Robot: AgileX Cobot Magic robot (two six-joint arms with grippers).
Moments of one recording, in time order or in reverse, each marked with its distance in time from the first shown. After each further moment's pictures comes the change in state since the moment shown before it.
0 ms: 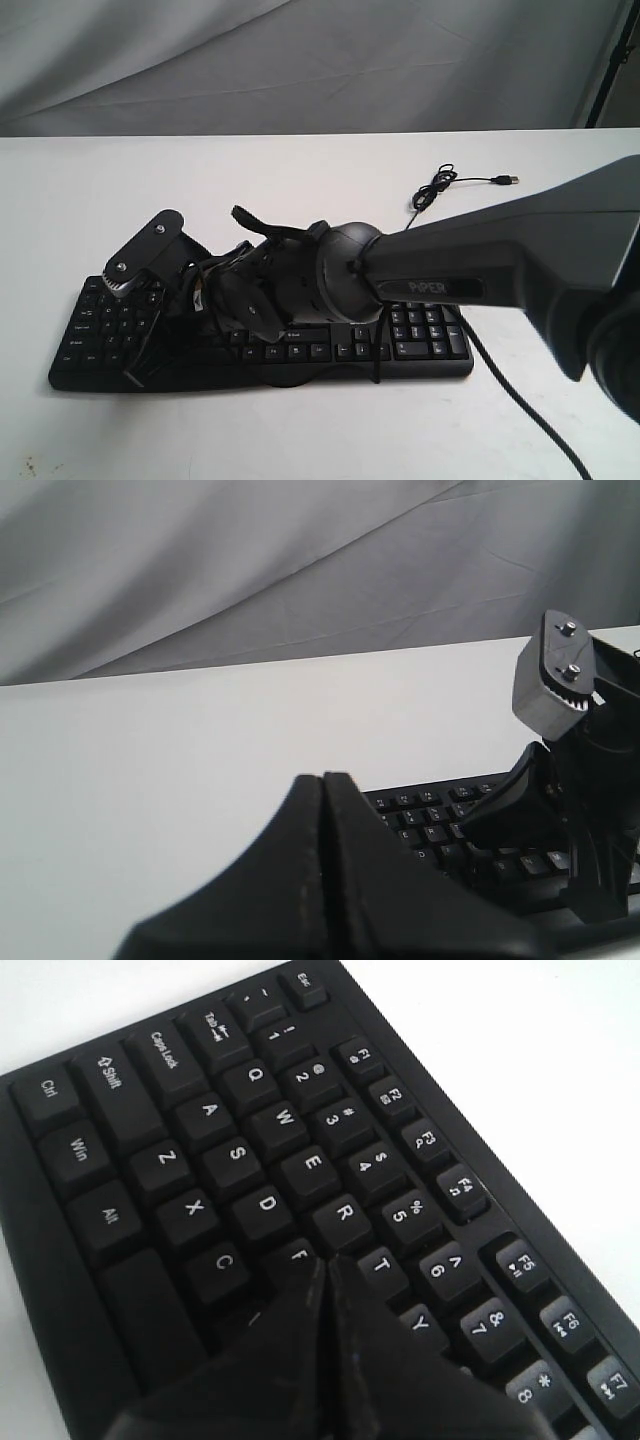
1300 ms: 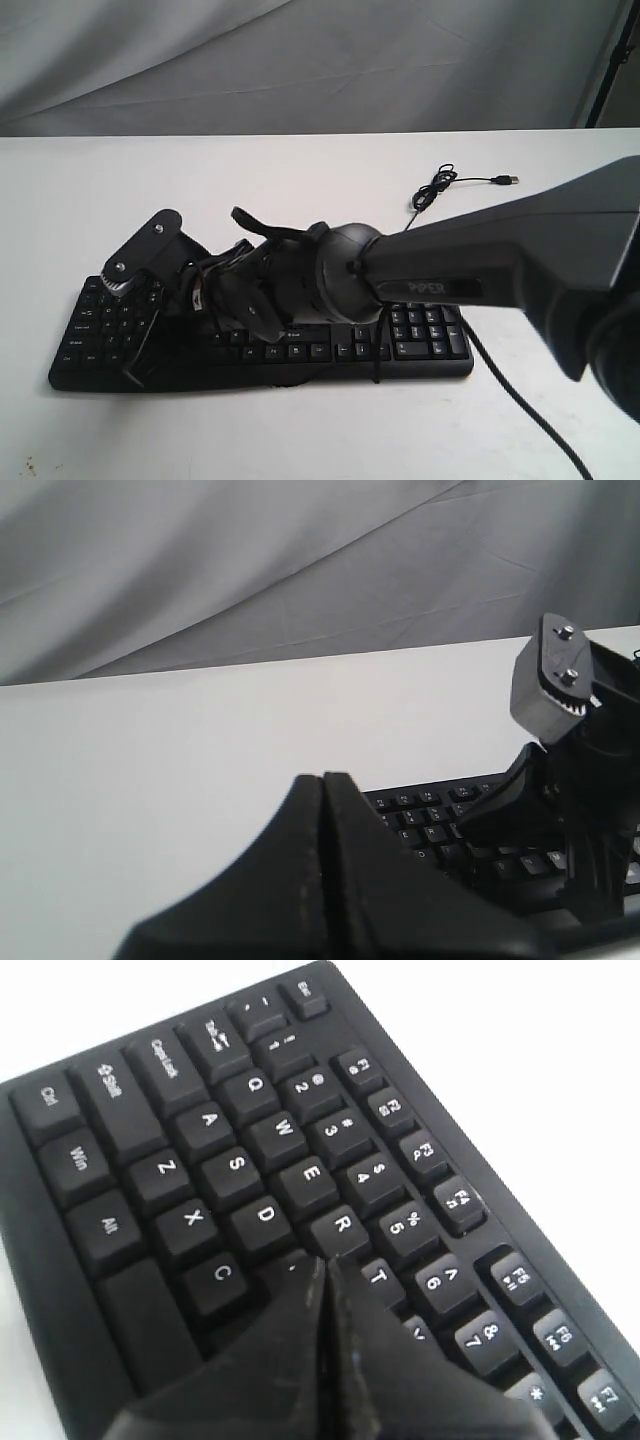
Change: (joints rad) left arm 0.000 0.000 0.000 0.000 0.000 0.000; right arm 0.000 0.001 0.000 -0.002 -0.018 -0.011
